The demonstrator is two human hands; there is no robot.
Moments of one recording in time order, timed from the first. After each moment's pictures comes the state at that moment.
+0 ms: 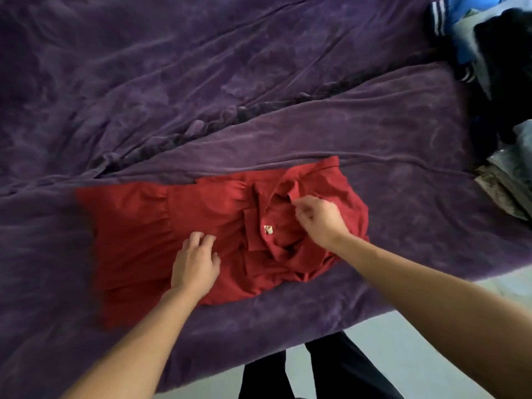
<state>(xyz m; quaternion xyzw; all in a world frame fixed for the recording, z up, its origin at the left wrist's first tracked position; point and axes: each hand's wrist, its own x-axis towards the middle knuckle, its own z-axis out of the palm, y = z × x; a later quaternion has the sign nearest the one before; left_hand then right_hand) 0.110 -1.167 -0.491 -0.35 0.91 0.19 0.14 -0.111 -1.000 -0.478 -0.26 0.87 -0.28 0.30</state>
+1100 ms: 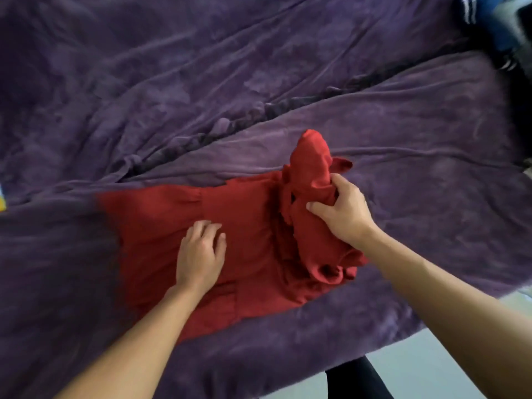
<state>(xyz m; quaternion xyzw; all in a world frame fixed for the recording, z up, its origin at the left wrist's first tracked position) 0.136 -1.249 -0.527 -0.31 0.92 0.23 -0.03 -0.075 -1.069 -0.462 -0.17 0.90 -0.33 0.23</state>
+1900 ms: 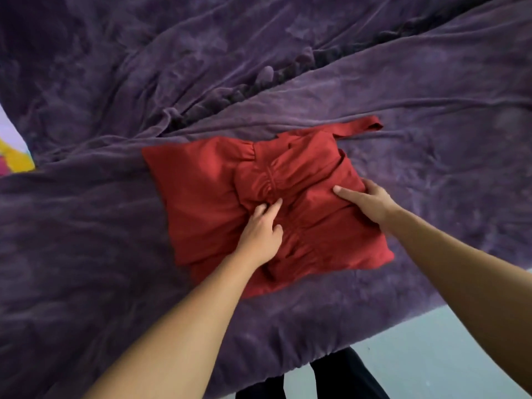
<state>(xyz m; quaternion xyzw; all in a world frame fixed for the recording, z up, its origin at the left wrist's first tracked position) 0.186 -1.261 -0.569 -0.28 0.84 0.43 0.17 0.012 -1.094 -0.544 0.06 0.85 -0.34 0.40</state>
